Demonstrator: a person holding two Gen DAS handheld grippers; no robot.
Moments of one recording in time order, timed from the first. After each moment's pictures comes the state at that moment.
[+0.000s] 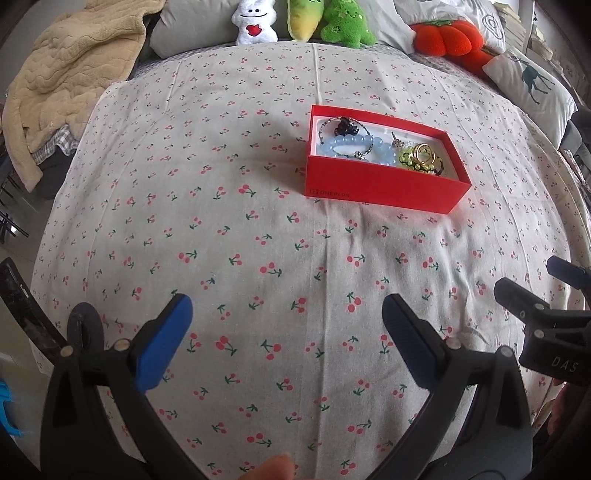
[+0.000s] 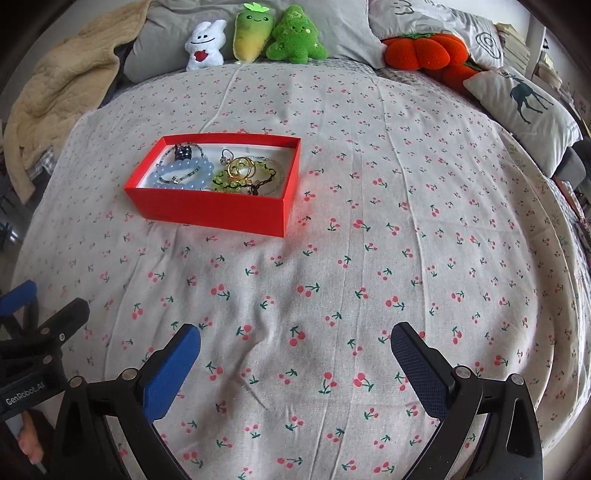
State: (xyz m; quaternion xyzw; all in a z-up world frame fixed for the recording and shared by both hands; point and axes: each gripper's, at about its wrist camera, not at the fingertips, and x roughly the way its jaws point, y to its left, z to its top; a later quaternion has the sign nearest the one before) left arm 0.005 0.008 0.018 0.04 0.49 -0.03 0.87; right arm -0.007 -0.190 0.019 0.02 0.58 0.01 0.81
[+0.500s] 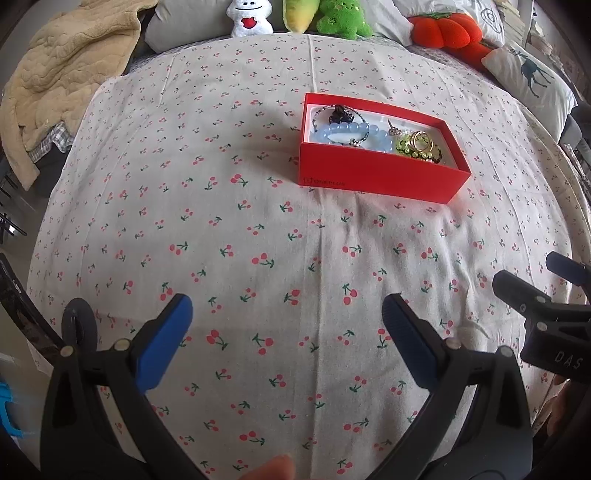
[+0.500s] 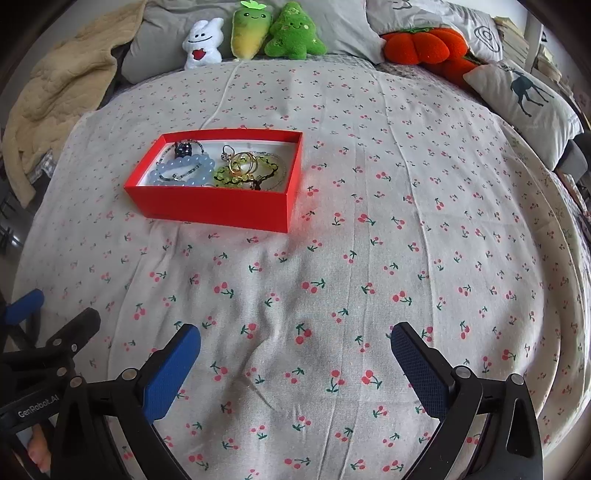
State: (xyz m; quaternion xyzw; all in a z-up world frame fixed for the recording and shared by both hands) left arm 0.003 0.003 0.010 0.05 0.50 -0.04 0.86; right arm -0.007 -0.191 0.015 0.04 0.59 0.00 0.81
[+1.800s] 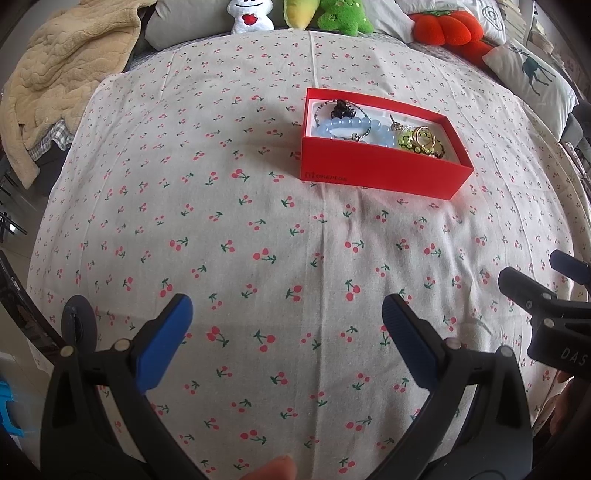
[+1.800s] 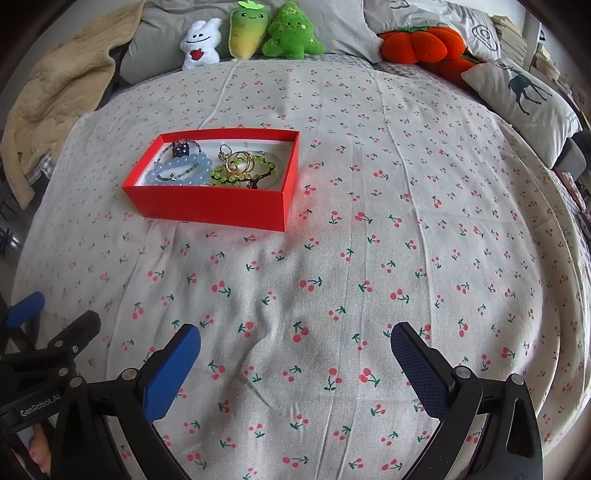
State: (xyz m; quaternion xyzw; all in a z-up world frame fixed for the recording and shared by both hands) left arm 0.003 0.003 0.008 0.05 0.51 -0.04 0.86; right arm -0.008 -0.192 0.015 0.04 0.59 0.00 0.81
